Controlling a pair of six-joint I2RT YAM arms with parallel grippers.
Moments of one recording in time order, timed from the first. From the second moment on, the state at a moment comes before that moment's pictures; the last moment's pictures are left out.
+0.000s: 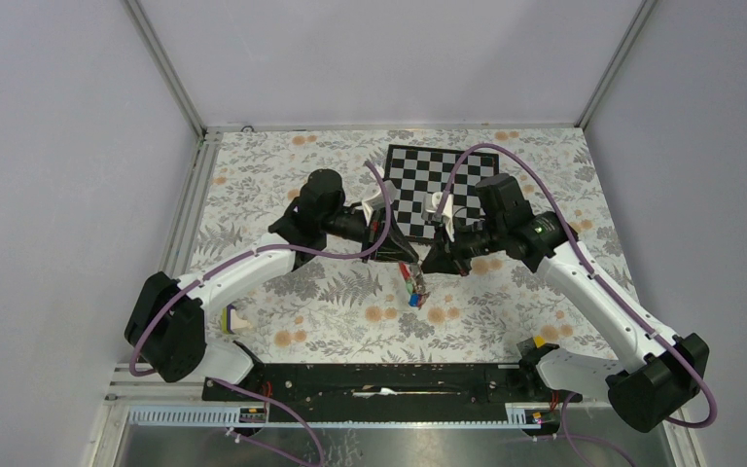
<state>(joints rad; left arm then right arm) -0.68 1.41 0.99 0.26 1.17 -0.17 0.53 1.16 1.10 -0.77 -0.86 -0.49</state>
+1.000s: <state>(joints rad) -0.68 1.41 0.97 0.29 1.18 -0.17 0.50 1.14 1.06 -0.70 -0.91 -0.40</state>
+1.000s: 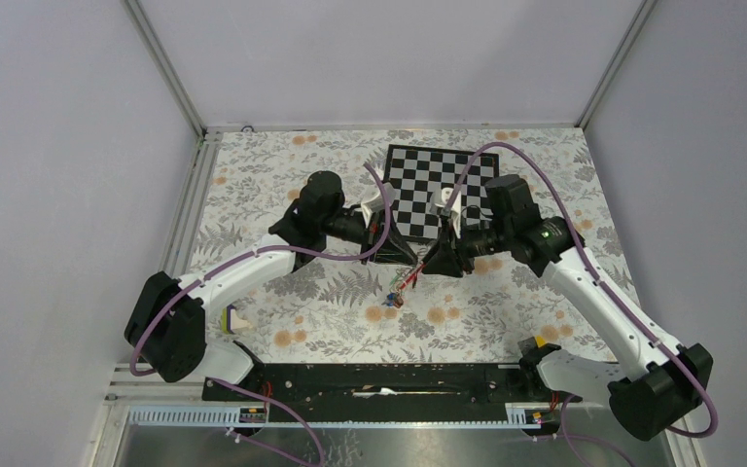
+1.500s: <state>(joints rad) -0.68 1.41 0.97 0.38 1.21 -0.24 0.47 1.10 1.08 -0.70 -0.95 -0.41</state>
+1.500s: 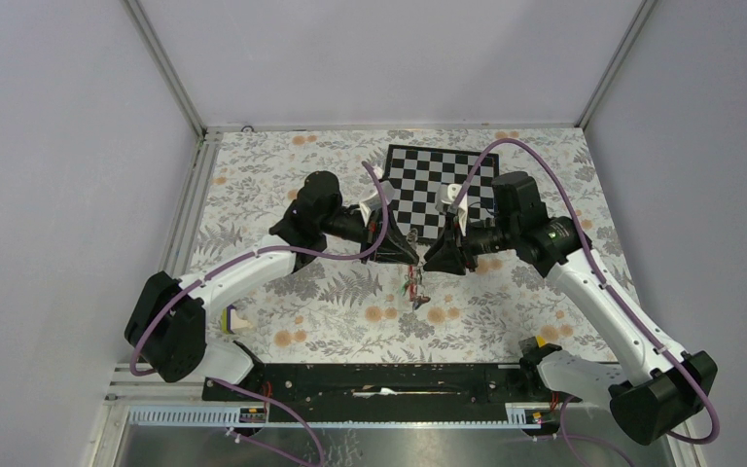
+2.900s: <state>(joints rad) -0.68 1.44 0.95 0.44 1.22 -0.30 0.46 1.13 1.05 -0.64 -1.02 -0.37</state>
